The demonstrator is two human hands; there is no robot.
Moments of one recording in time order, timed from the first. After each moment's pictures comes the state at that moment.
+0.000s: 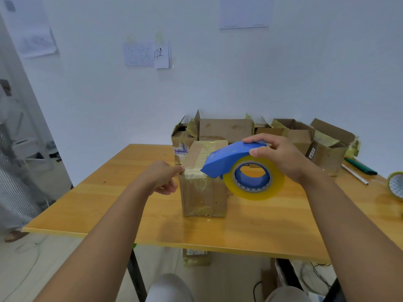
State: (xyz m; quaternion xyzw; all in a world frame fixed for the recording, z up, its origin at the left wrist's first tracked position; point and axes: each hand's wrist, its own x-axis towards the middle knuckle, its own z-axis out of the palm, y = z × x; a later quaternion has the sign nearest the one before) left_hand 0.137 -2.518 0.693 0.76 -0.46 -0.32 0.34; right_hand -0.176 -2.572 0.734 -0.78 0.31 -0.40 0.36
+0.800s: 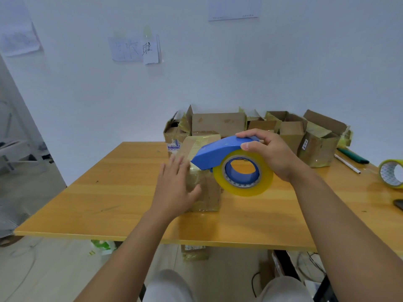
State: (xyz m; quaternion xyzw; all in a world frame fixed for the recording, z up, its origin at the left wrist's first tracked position) left_hand 0.083 -2.506 0.630 0.66 -0.68 0.10 0.30; right_hand -0.172 -2.571 0.717 -0.74 0.30 -0.45 0.39
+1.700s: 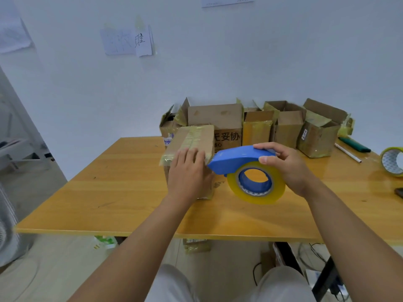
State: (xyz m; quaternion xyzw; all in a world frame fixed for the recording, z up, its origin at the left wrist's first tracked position) left_hand 0.040 -2.536 0.631 0.64 -0.68 0.26 0.23; right_hand -0.219 -2.573 0.661 -0.71 0.33 -0.47 0.41
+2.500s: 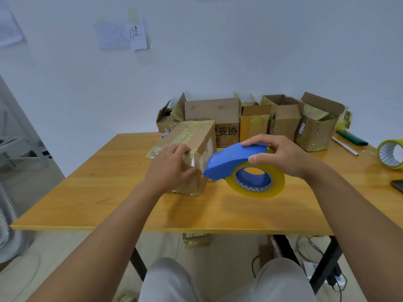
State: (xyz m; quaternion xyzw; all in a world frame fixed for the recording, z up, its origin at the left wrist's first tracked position) left_hand 0.088 -2.533 0.646 0.63 -0.74 0.12 0.23; right_hand -0.226 -2.575 0.686 -0.82 0.31 -0.33 0.36
